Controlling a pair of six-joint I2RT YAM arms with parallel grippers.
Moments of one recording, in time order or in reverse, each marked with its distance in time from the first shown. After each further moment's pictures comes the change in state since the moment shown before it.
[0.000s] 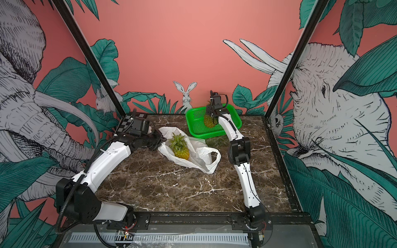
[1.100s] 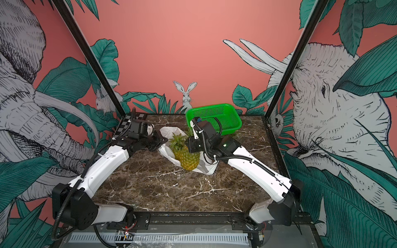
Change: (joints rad) left arm 0.000 -0.058 -0.067 0.073 0.079 0.221; right arm 0.526 -1.133 -1.103 -0.115 -0.029 0.253
